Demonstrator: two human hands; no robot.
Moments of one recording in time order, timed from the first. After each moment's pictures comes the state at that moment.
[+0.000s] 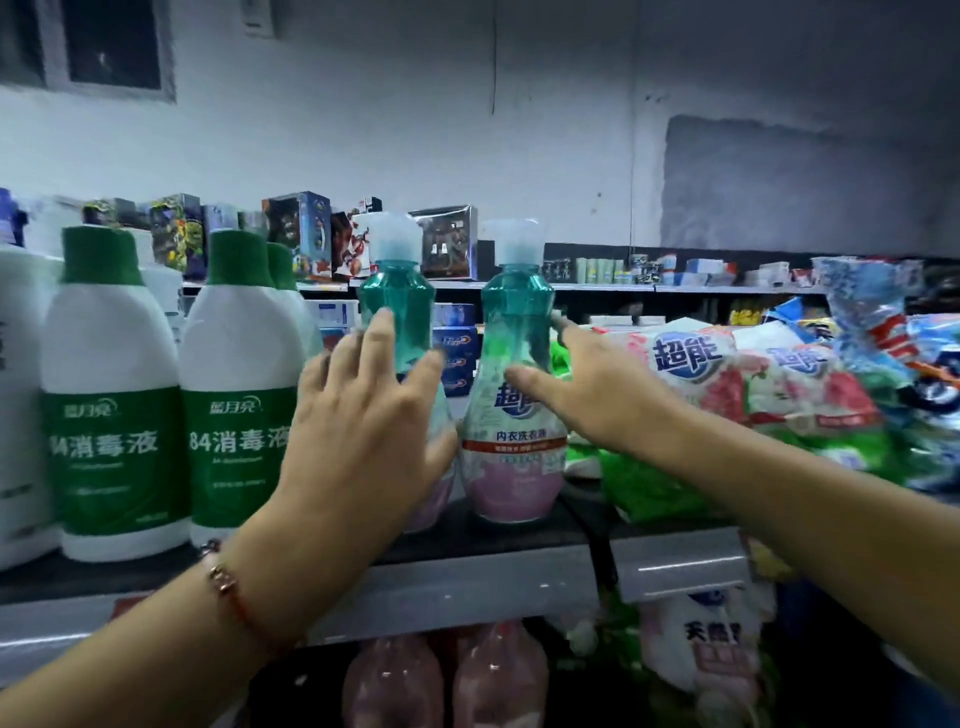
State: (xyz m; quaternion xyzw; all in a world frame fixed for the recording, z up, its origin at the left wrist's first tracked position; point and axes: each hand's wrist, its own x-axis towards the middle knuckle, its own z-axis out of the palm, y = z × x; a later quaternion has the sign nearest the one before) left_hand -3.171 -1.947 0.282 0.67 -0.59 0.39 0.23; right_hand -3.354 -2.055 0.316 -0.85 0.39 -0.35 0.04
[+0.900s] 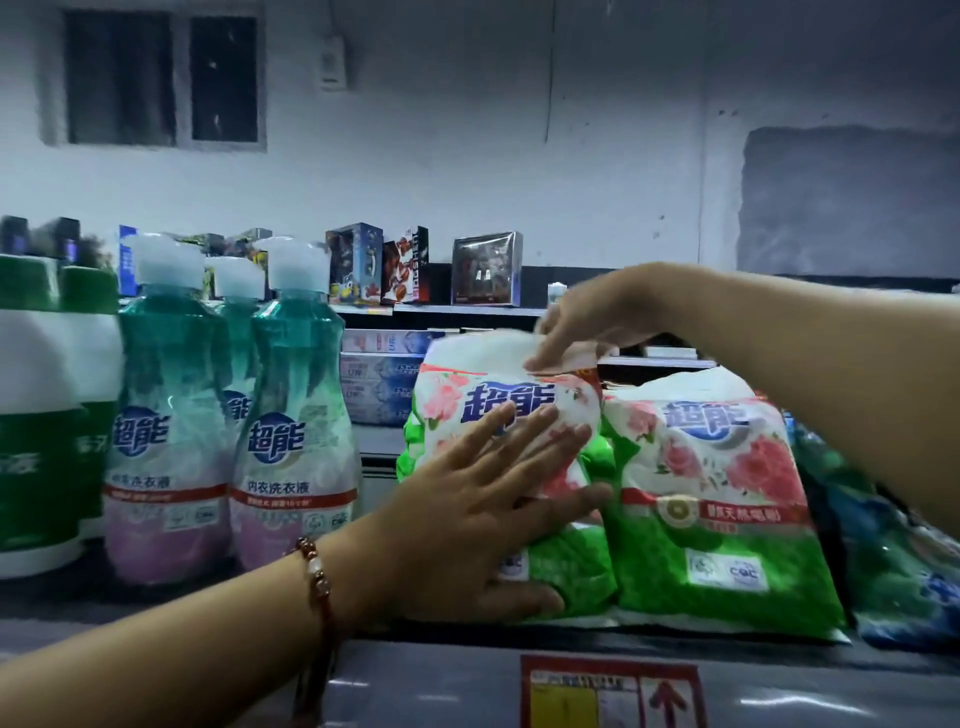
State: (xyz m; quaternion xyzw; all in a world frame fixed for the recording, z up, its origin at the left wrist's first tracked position) left_hand -3.350 -2.115 0.258 0.44 -0.76 0.47 0.07; right_hand -3.482 -2.267 0.436 -0.93 0.33 -0.03 0.19
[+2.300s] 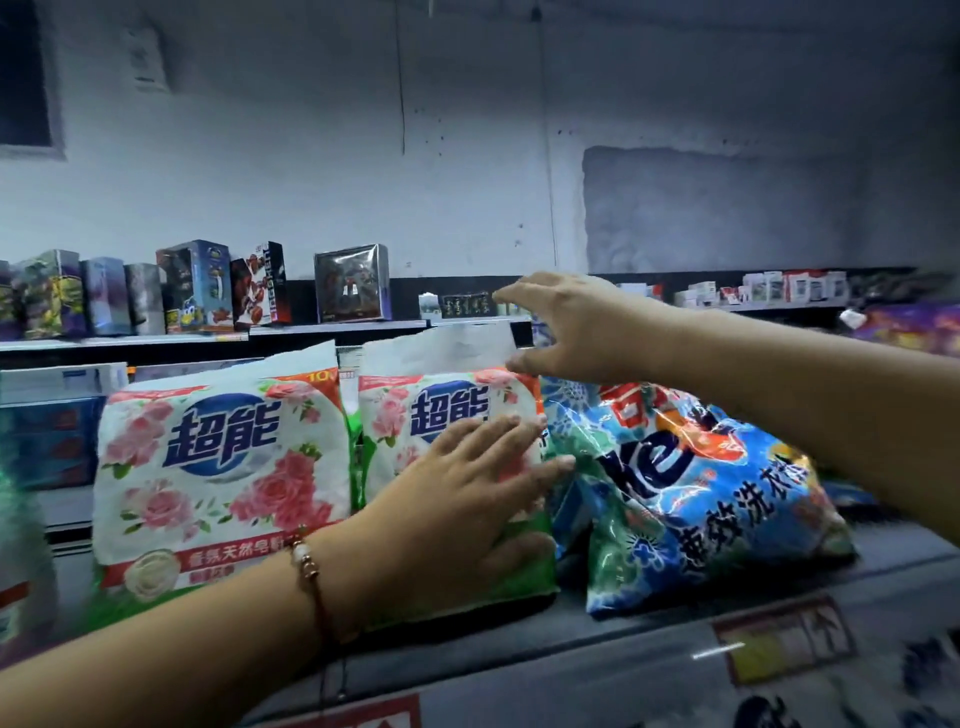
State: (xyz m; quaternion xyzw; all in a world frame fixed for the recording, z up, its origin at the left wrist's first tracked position) left_hand -3.503 -2.215 0.280 0.44 -0.81 0.37 0.09; right_hand -3.681 -2.276 0.407 -0.88 0.36 -0.24 -0.20
